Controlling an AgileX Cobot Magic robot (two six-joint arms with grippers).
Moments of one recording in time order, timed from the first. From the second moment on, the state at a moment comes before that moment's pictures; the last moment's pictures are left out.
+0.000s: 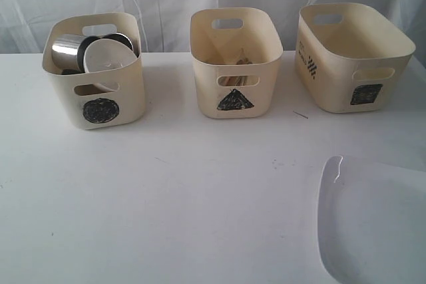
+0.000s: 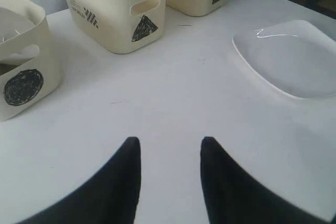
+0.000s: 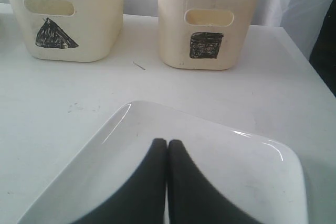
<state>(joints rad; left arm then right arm) -0.72 0.22 -0.45 -0.07 0.66 0.02 -0.01 0.01 -0.01 -0.13 0.35 0.11</state>
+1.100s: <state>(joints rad) -0.72 0.21 -0.10 -0.16 0.13 0.02 -0.01 0.01 -0.01 -0.13 0.35 0.11</state>
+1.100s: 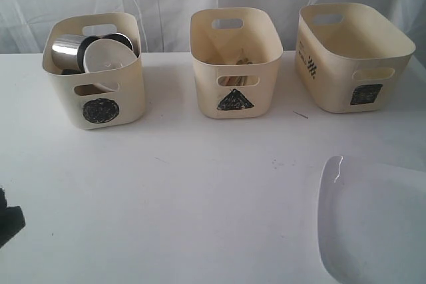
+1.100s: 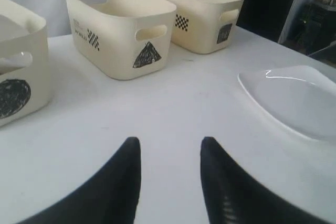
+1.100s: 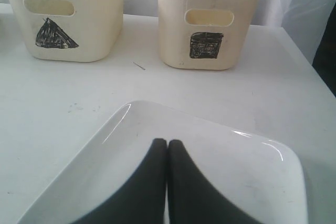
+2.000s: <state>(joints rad) -0.72 0.01 0.02 -0.16 0.20 0.02 -0.01 0.01 -0.01 -0.13 0.35 0.11</state>
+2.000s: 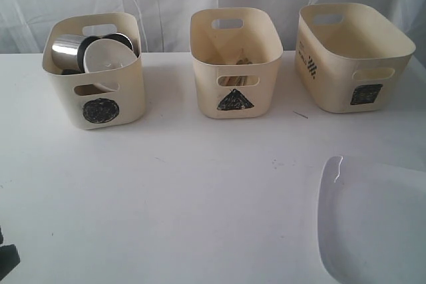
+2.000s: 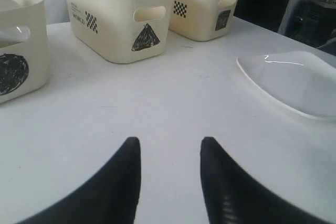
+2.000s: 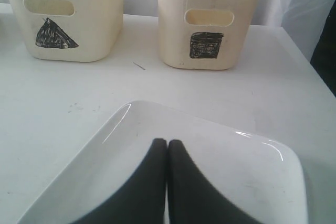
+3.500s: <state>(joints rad) -0.24 0.00 0.02 -0.16 0.20 0.02 -0.01 0.01 -0.01 -0.16 0.35 0.11</state>
